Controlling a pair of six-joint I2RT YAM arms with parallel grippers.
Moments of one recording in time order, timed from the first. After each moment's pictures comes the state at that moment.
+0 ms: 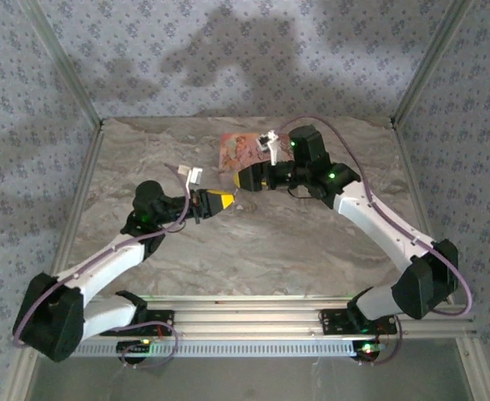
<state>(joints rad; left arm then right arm) -0.48 1.11 0.56 0.55 0.84 -0.77 0.57 1.40 1.28 -0.38 -0.63 0.41</state>
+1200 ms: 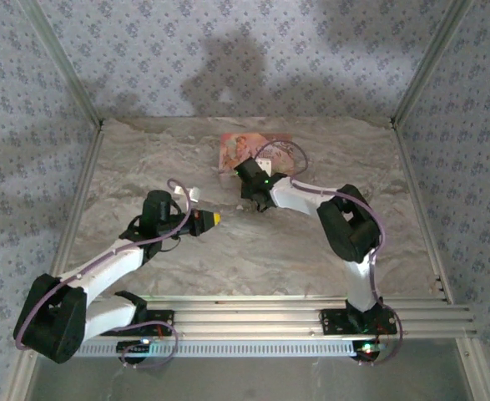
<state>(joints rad) -0.44 1.13 0.48 0.15 0.60 -0.55 0.71 2.01 1.39 -0.37 0.36 0.66</state>
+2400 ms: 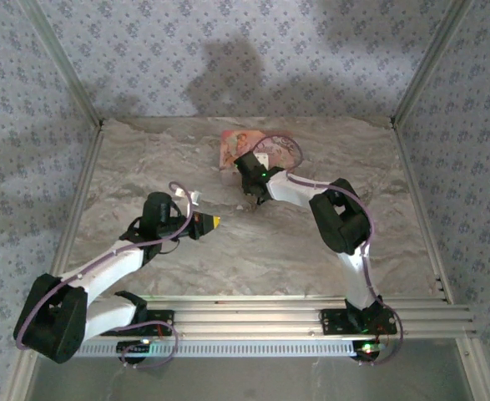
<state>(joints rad) -0.44 1.13 0.46 0.14 0.61 -0.48 0.67 2.10 1.49 -0.39 0.35 0.54</state>
